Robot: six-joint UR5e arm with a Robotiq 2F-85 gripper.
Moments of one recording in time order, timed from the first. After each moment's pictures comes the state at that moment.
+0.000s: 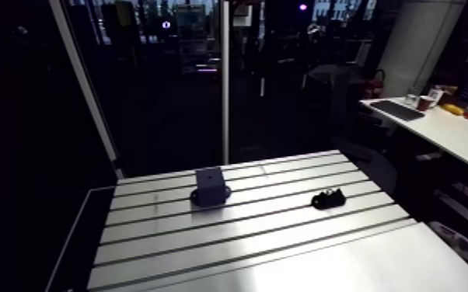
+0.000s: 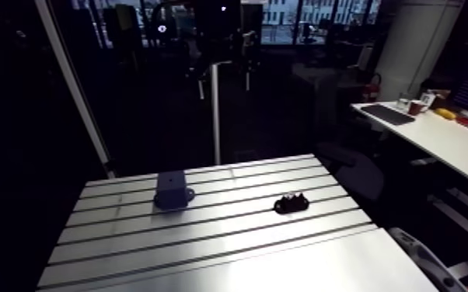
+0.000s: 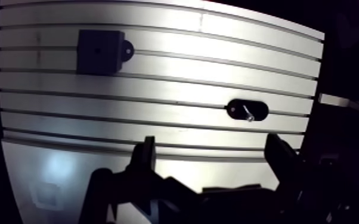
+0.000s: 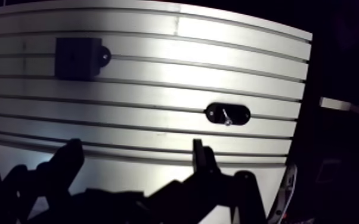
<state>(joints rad) -0.25 -1.45 1.53 -1.74 -1.63 -1.95</state>
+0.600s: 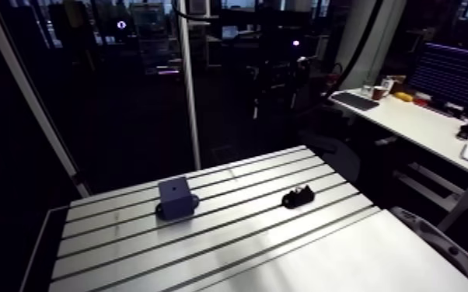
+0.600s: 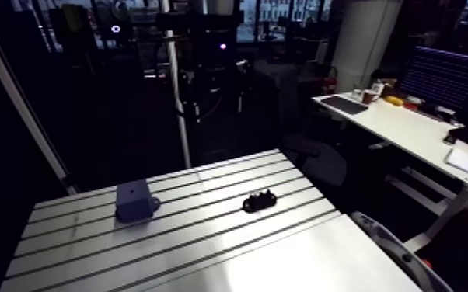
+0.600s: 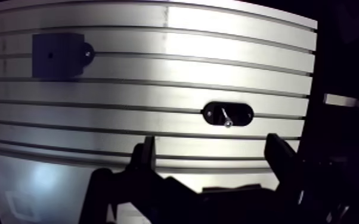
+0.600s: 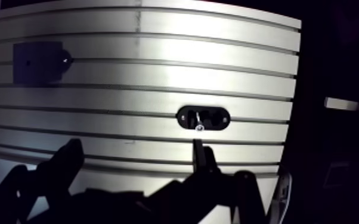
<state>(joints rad) -0.41 -1.44 1.66 -1.89 -1.57 -2.07</state>
